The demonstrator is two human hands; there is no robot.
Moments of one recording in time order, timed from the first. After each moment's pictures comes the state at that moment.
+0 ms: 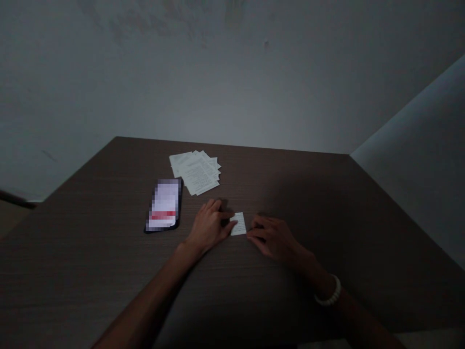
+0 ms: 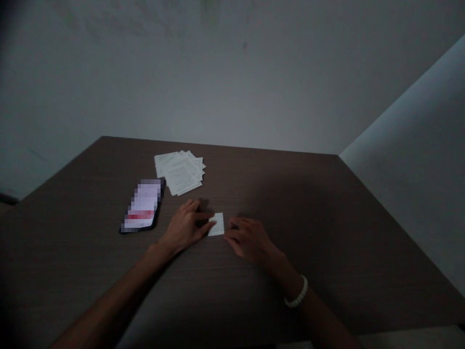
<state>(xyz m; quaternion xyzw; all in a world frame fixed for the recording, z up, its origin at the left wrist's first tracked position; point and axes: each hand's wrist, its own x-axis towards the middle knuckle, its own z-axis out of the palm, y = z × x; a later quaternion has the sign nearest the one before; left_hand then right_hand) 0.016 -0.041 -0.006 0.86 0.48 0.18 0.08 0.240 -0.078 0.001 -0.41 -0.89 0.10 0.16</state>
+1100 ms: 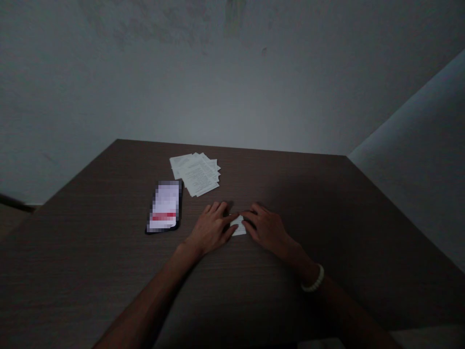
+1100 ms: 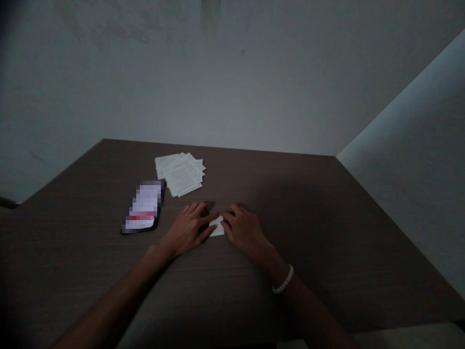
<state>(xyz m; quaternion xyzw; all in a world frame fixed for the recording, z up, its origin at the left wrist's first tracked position) 0.016 -0.044 -0.002 0.91 0.40 0.13 0.03 0.220 -0.061 0.002 -0.53 -0.84 0.06 0.12</state>
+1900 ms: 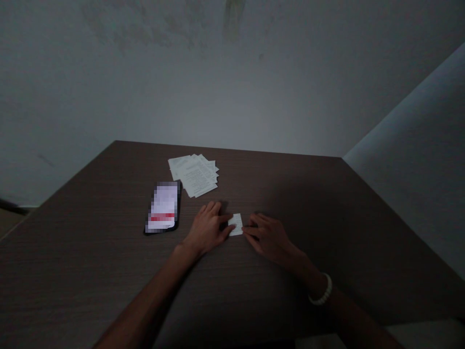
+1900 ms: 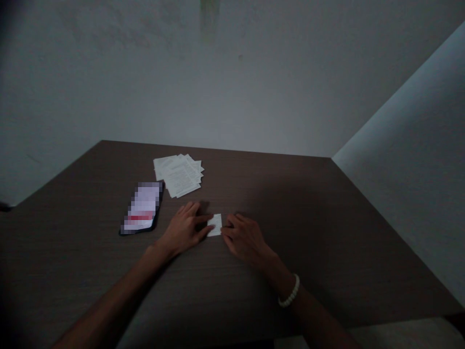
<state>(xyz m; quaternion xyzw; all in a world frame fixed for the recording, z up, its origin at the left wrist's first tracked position) 0.014 -0.044 -0.002 0.88 0.44 0.16 0.05 0.228 -0.081 0.010 -0.46 -0.88 0.03 0.11</state>
